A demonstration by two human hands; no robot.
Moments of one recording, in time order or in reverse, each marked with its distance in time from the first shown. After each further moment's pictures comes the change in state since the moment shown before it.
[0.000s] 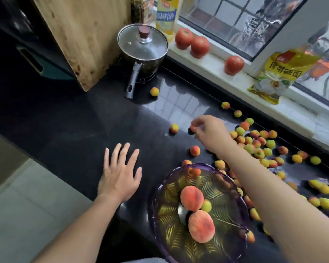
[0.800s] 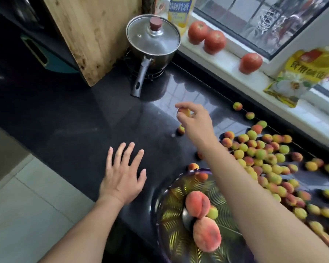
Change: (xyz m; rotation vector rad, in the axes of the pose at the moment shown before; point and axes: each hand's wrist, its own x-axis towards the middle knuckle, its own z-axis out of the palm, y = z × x) left_hand 0.001 0.000 -0.002 -0.029 0.018 -0.012; right_hand 0.026 -0.054 0.042 0.542 0.144 -0.014
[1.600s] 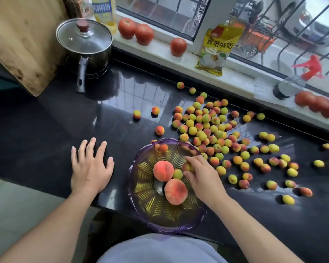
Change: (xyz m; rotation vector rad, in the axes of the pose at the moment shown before) left_hand -0.007 0.007 -0.012 -0.025 0.020 -0.037; right_hand -0.238 0.097 -0.095 -0.562 -0.065 0.130
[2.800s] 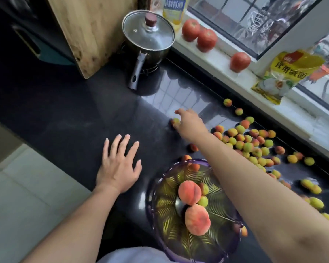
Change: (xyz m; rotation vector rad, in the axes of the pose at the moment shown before) left_hand 0.007 -0.007 0.012 0.029 -0.002 0.035; right_hand 0.242 -0.134 0.021 -0.230 -0.199 -0.165
